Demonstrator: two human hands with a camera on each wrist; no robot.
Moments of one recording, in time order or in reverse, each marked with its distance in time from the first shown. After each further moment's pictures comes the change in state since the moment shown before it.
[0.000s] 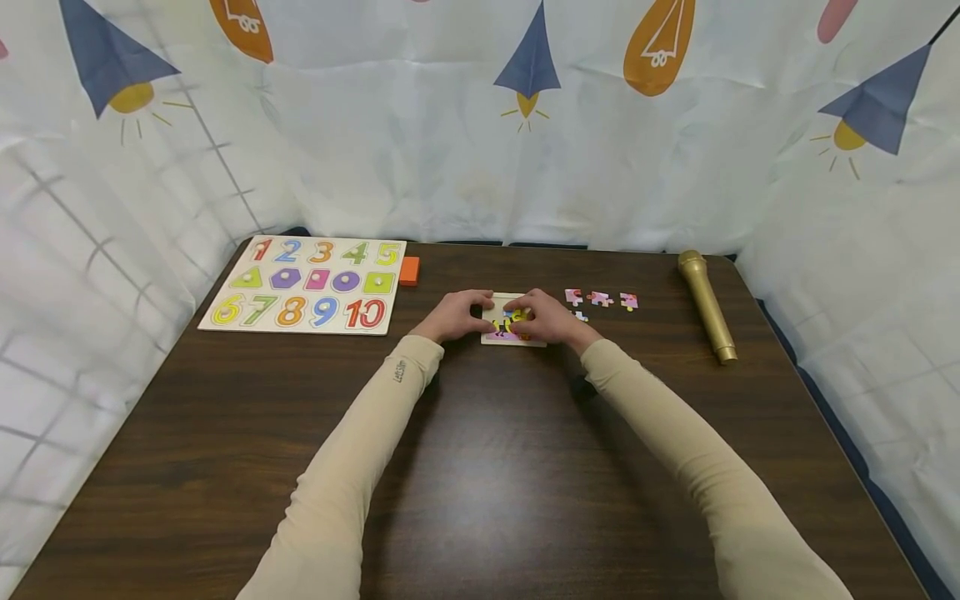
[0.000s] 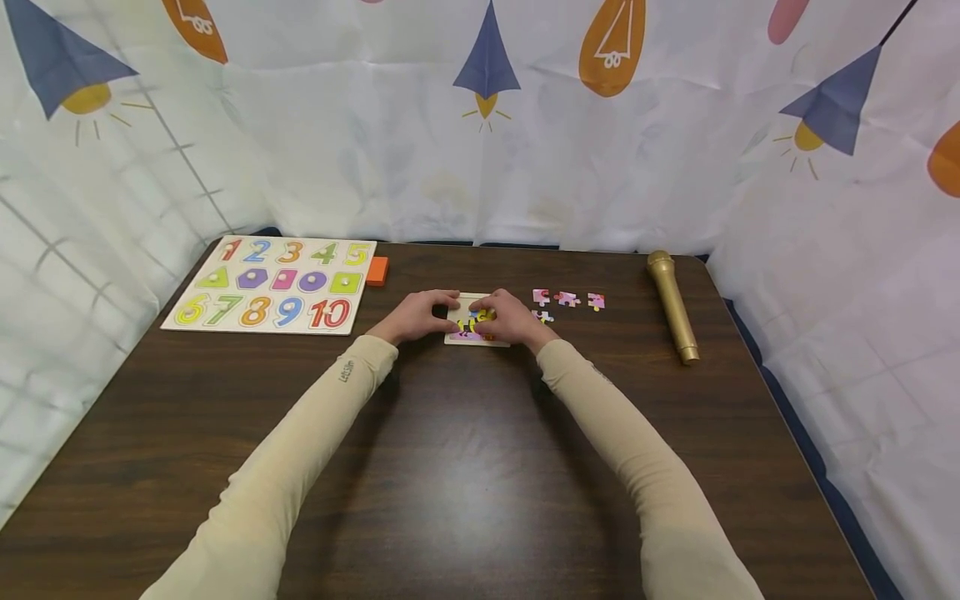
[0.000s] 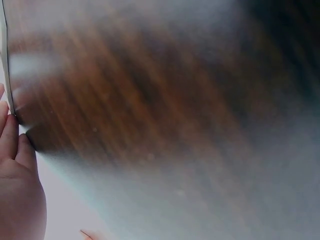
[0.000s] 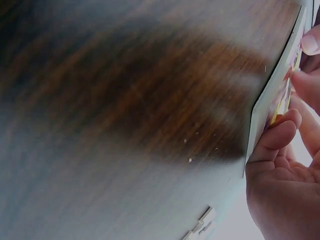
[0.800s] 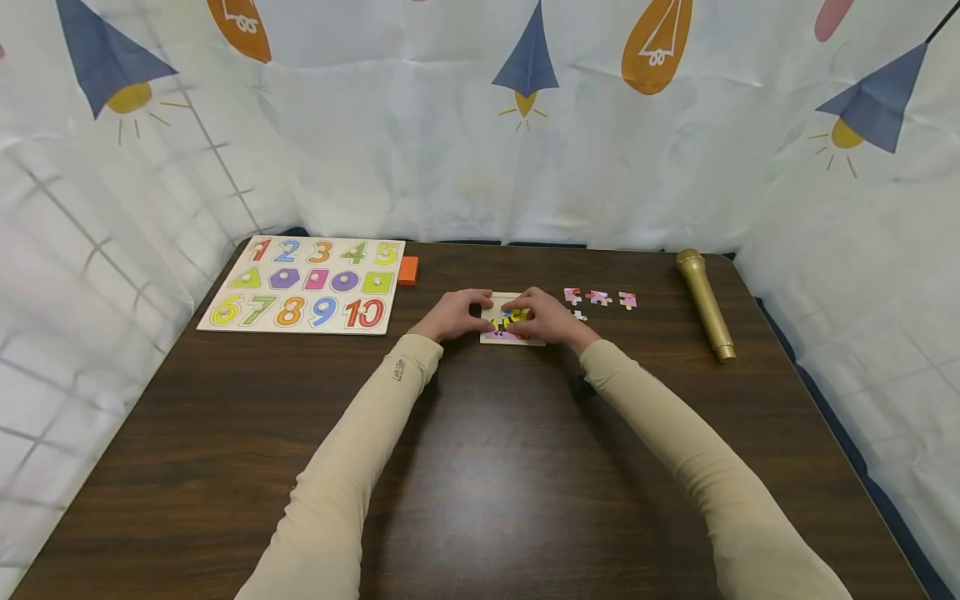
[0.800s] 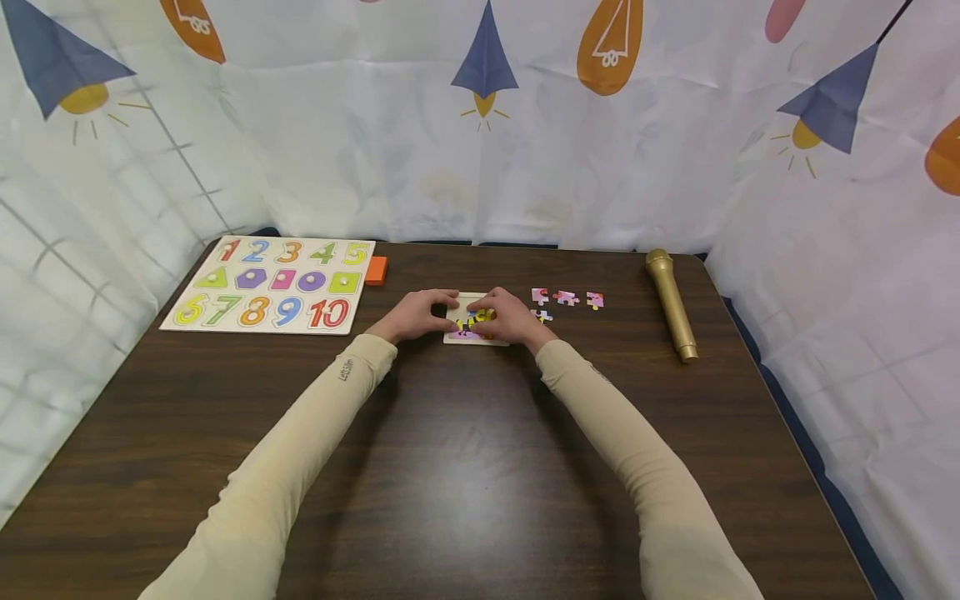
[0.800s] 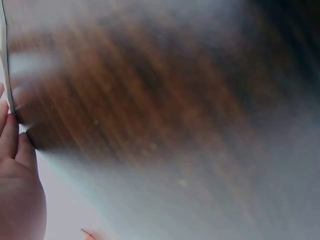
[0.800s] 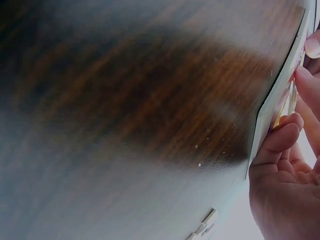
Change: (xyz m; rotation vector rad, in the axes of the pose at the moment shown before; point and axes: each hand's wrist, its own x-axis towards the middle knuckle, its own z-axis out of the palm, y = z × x) left_hand 0.000 0.000 0.000 0.023 -0.002 0.001; right_hand -0.001 0.002 0.002 0.000 0.021 0.025
